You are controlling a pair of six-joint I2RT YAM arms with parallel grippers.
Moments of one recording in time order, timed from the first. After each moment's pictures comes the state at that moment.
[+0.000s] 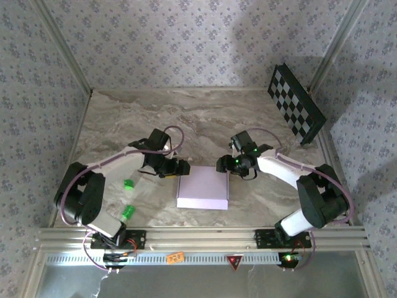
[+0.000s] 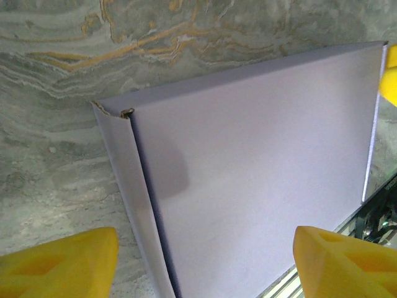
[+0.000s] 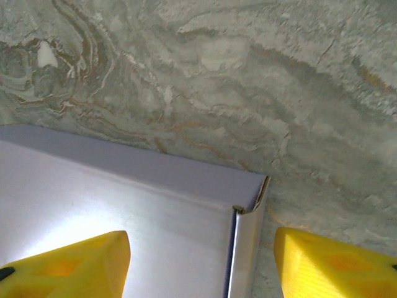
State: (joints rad) left arm -0.53 1.52 0.91 -0.57 0.52 -0.44; right arm 0.52 1.50 0.85 -0.48 -0.27 0.58
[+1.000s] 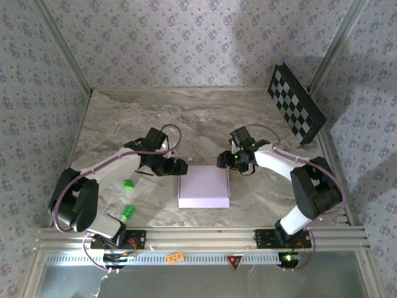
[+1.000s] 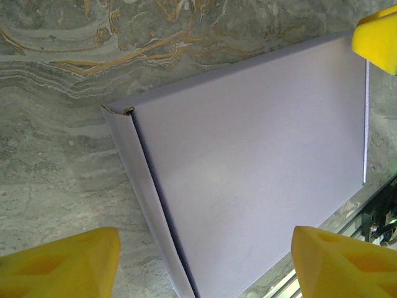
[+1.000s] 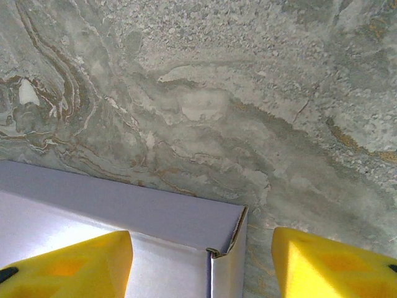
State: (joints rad) left arm -0.52 1.47 0.91 -0.61 0.50 -0.40; right arm 0.49 1.58 0.91 -0.47 -0.25 0.55
